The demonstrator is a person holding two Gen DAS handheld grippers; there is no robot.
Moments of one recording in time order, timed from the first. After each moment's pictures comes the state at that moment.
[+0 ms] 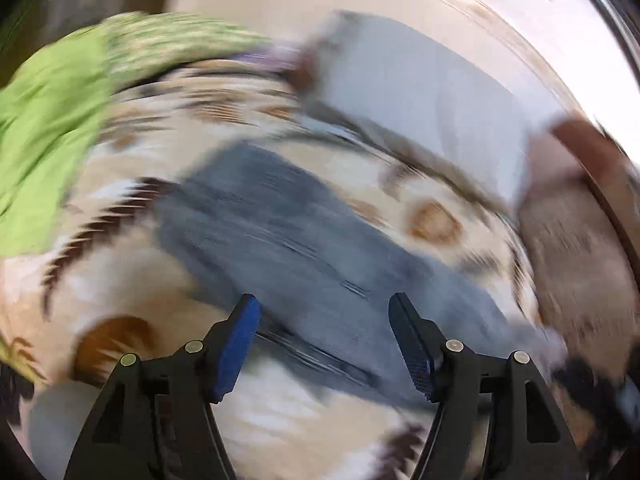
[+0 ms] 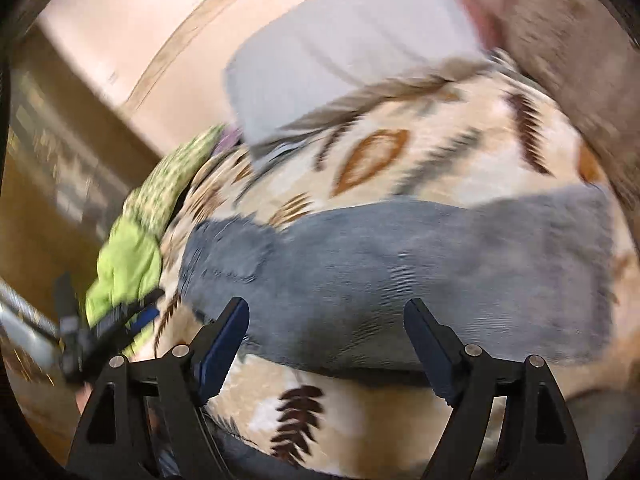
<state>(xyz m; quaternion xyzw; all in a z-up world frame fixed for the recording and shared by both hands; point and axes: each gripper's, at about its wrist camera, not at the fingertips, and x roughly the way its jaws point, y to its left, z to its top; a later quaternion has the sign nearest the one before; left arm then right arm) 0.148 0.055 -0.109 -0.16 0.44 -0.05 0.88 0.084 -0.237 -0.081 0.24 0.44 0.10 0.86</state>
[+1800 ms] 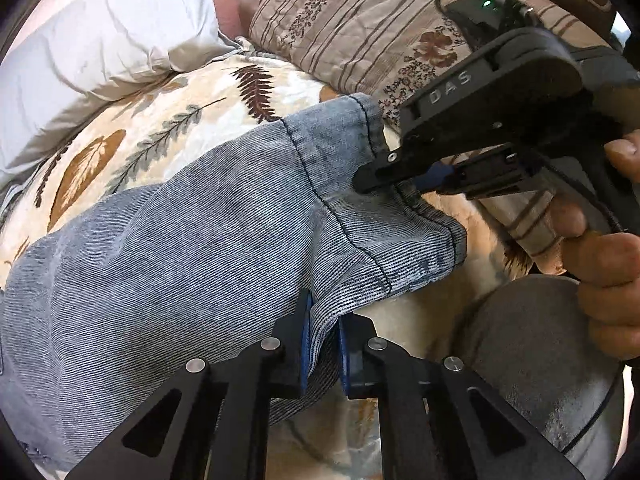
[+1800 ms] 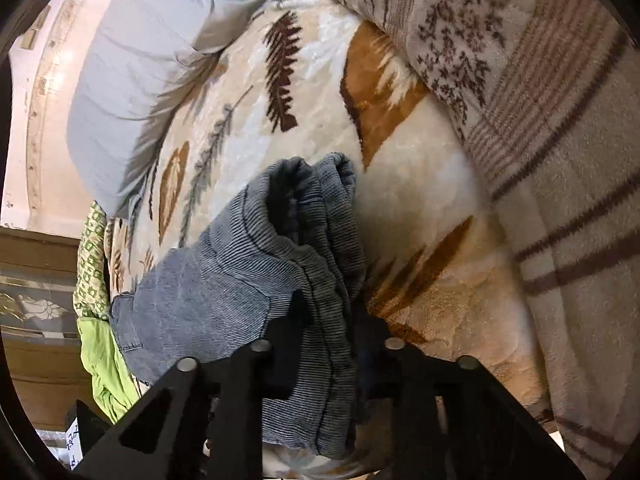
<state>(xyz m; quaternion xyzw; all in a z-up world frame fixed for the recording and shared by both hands) 0.178 -0.266 -0.221 0.15 0.47 -0.35 0.80 0.109 -0.440 -0.189 0.39 0.55 -0.04 0.74</state>
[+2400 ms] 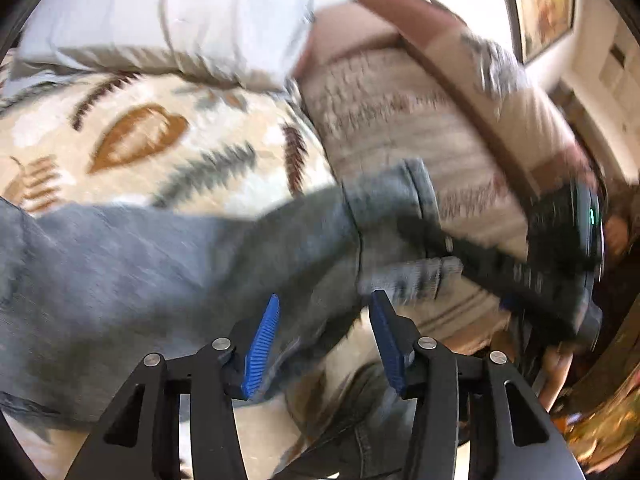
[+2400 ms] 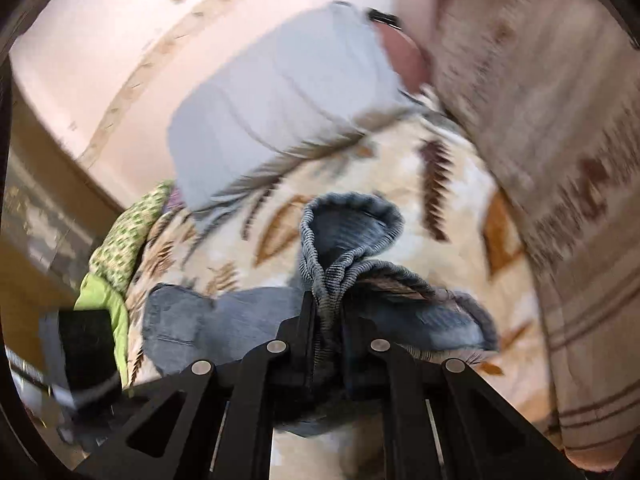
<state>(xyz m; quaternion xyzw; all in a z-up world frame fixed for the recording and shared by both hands) 0.248 -0.097 -0.123 -0.18 0.50 -0.38 0.76 0.115 -0.335 -0.046 0.23 0.42 0.03 0.88</state>
